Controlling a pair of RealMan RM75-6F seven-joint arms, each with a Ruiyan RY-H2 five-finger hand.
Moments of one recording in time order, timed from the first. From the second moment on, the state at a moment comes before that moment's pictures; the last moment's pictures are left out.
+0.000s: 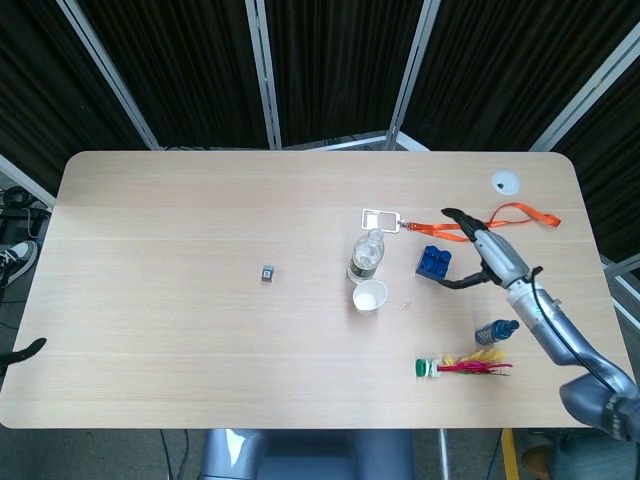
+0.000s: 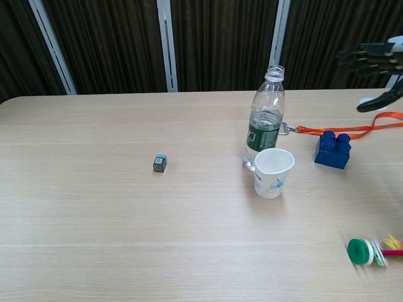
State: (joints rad) left arm -0.08 -0.95 -0.08 -1.81 1.37 1.46 0.11; right arm 0.65 -1.26 0.20 -1.22 -1.54 0.81 0.86
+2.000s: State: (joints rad) left arm -0.12 -0.98 -0.11 -1.80 1.25 1.39 0.20; right arm 0.93 -1.78 0.17 -0.72 -1.44 0.62 1.15
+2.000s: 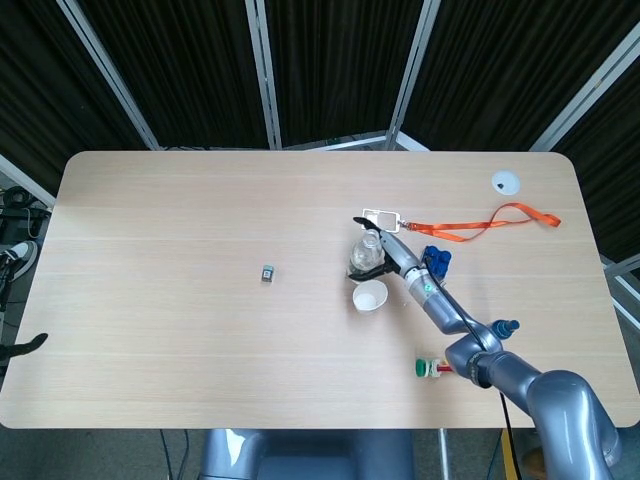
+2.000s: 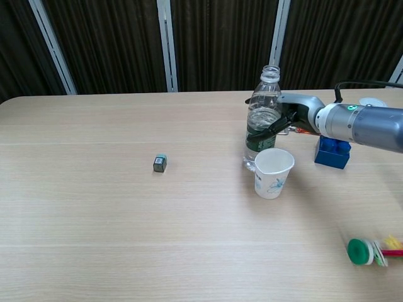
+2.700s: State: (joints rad) left arm -0.15 -0.98 -0.10 -1.81 1.21 1.35 0.20; right arm 0.90 -1.90 0.26 -0.64 -1.35 0.77 1.03
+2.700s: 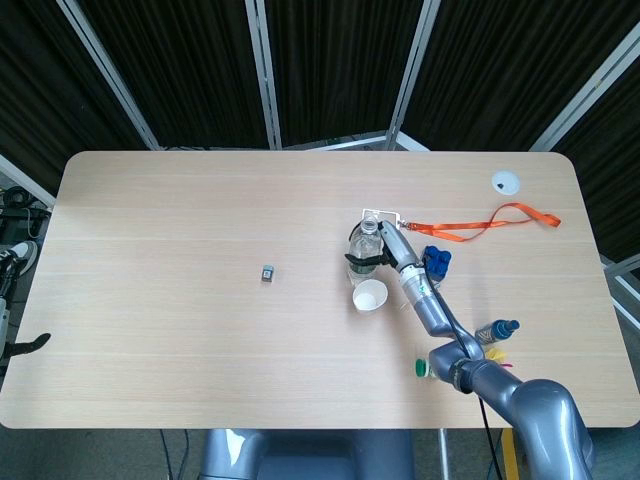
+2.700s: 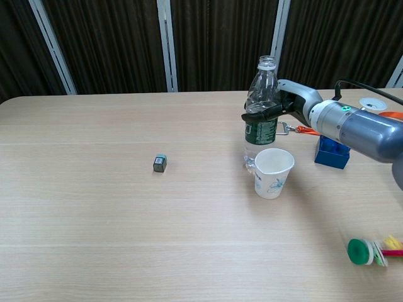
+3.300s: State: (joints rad) left arm -0.14 -0.96 -0.09 -1.82 1.26 1.36 0.15; right arm 0.84 -1.77 0.28 -0.75 -1.37 0.94 0.88
